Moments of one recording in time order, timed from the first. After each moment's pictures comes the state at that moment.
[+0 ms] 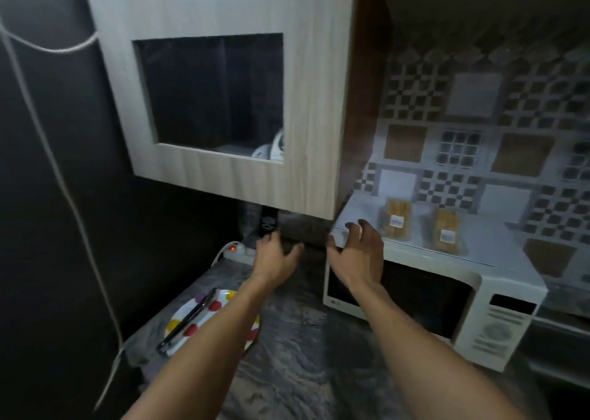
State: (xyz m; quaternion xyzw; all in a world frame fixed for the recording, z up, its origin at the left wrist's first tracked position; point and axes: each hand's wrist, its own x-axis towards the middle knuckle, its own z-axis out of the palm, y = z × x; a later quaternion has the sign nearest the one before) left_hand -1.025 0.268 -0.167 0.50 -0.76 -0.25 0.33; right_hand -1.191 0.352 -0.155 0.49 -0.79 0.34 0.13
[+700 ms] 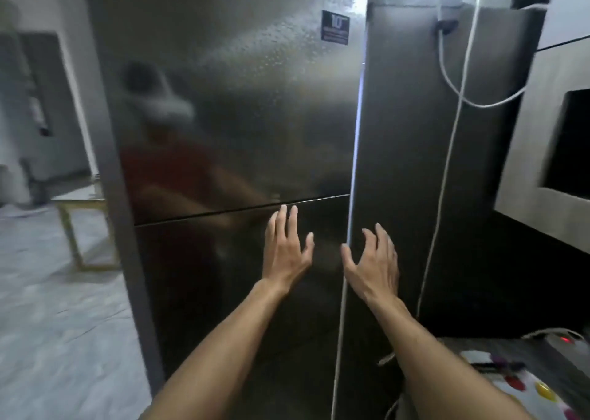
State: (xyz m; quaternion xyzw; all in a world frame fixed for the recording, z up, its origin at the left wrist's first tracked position) left_hand -0.569 0.496 -0.101 0.77 -0.44 0.28 0.37; right_hand -0.711 0.384 -0.118 0.82 -0.39 0.41 -0.10
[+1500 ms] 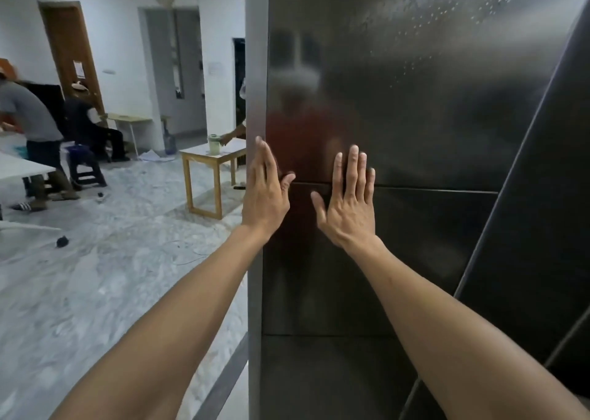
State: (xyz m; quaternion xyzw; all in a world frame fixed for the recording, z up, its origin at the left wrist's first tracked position) left_hand -0.403 0.674 -0.074 0.79 -0.30 0.41 0.34; right_hand -0.490 0.523 -0.084 0.89 -0.11 0.43 0.06
